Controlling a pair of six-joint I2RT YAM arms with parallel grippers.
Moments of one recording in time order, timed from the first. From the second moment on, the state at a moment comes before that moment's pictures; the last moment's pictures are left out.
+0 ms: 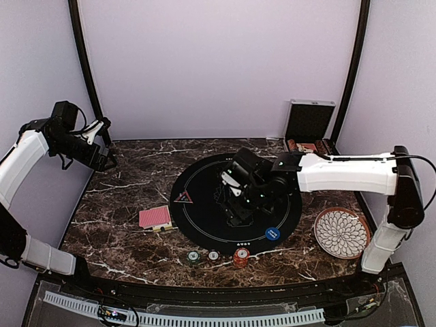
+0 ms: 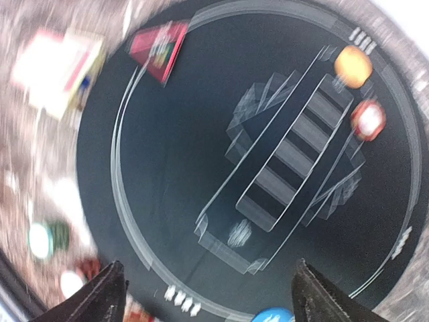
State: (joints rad) left arm 0.02 1.27 1.31 -0.99 0.29 0.39; right arm 1.05 1.73 1.40 -0.69 0.19 0.23
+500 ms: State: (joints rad) left arm 0.02 1.26 1.33 -1.01 0.29 0.39; right arm 1.23 1.64 1.18 -0.74 0.05 0.26
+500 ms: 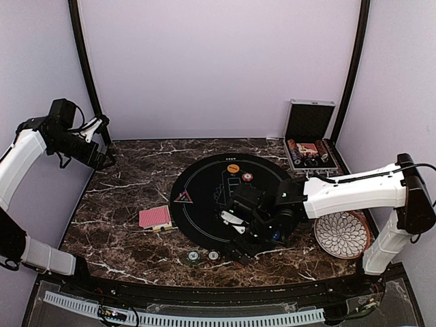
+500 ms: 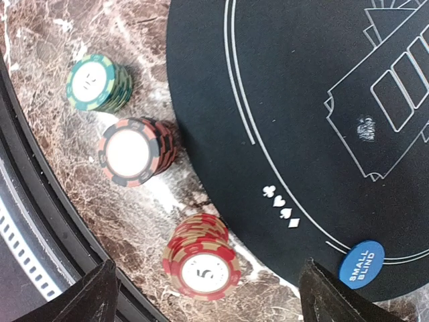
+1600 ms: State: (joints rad) left arm 0.02 1.26 1.34 -1.02 0.29 0.39; right arm 1.24 1.74 1.14 -0.68 0.06 0.24
